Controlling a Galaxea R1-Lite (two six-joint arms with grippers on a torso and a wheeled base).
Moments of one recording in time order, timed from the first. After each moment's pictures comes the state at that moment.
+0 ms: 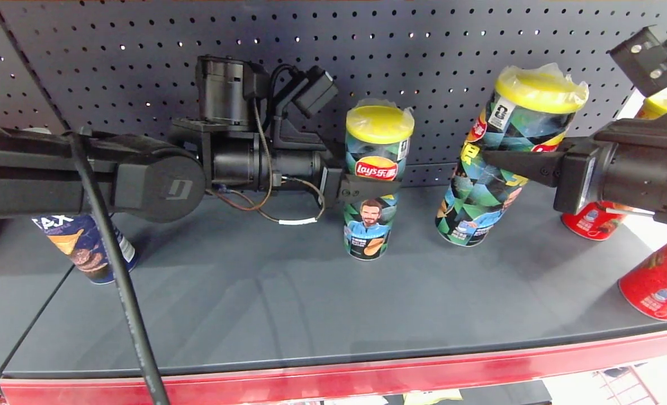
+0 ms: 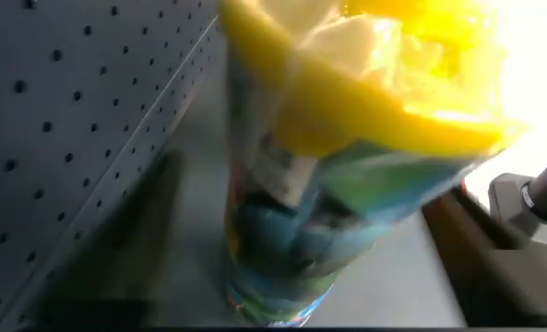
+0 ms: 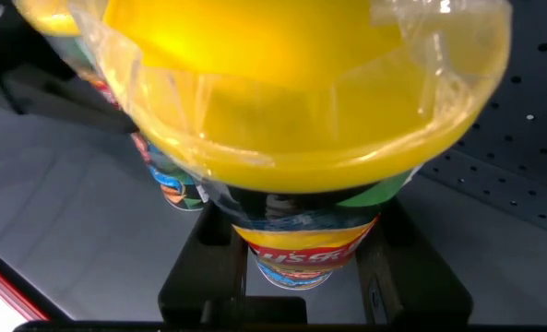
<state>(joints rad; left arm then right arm) -0.56 1.94 -1.45 -0.29 -0.72 0.19 0.47 1.35 -1.00 -0.20 0.10 -0.13</state>
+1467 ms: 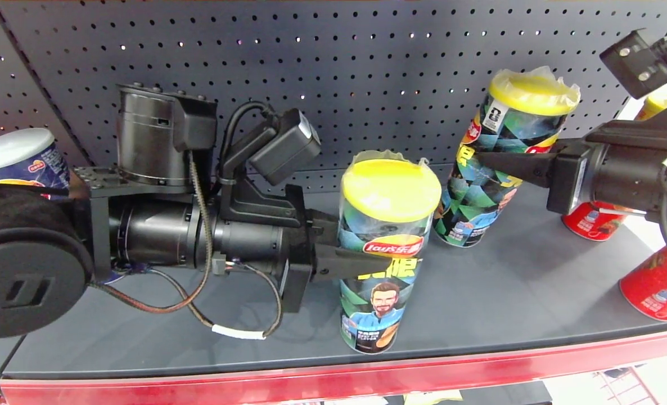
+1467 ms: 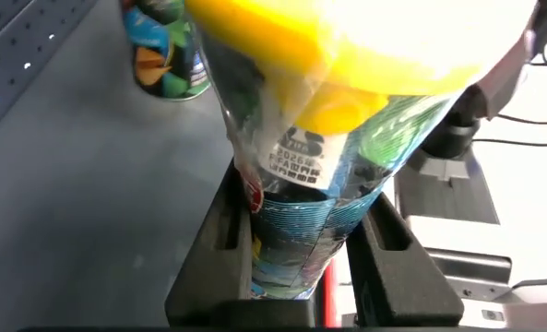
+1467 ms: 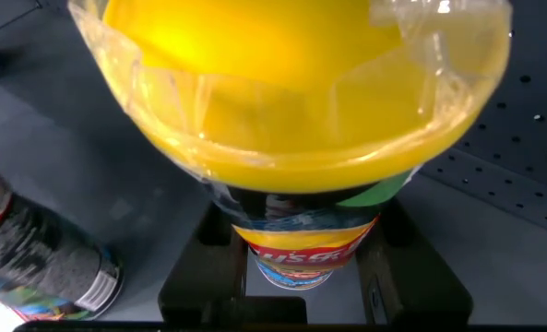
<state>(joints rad) -0.69 1.64 -1.04 -0.29 -0.72 0.22 0.47 1.37 -1.00 -0.20 0.10 -0.13</state>
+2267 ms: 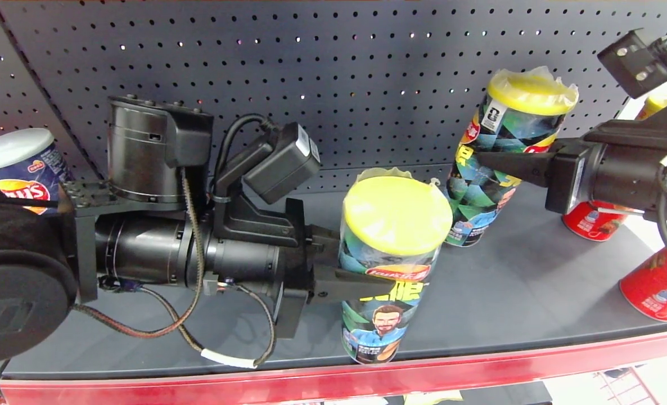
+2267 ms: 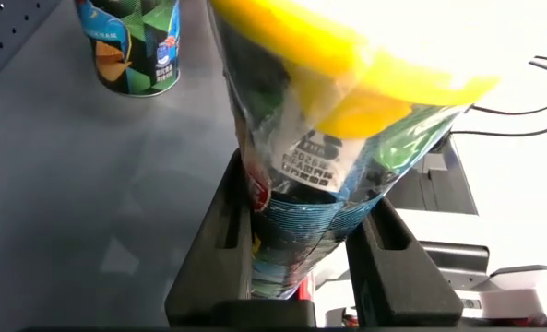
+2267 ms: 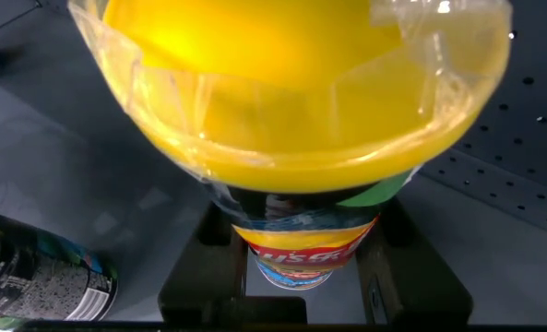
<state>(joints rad) -0.71 1.61 -0.99 -0.29 -0.74 0.22 0.47 1.37 -1.00 -0.20 0.10 -0.13</state>
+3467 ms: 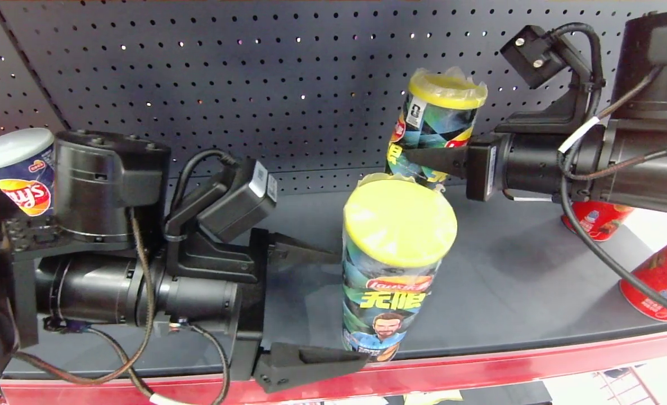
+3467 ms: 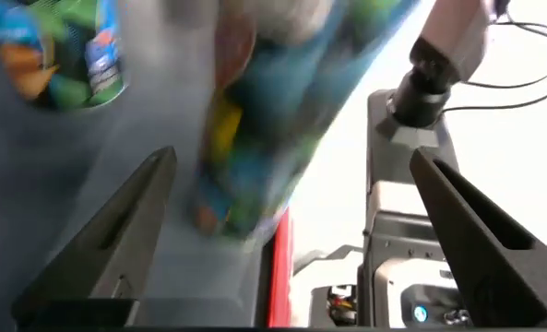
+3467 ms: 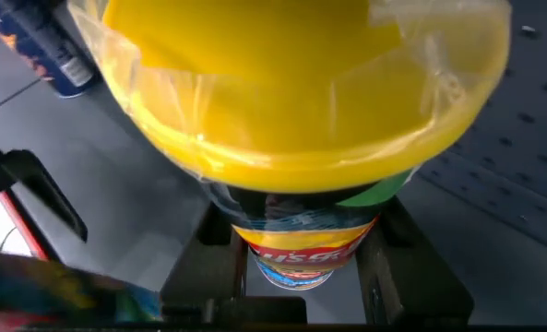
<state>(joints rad) -0.67 1.51 -0.82 -0.30 -0.72 0.22 0.59 1.56 -1.17 -0.20 0.17 -0.06</state>
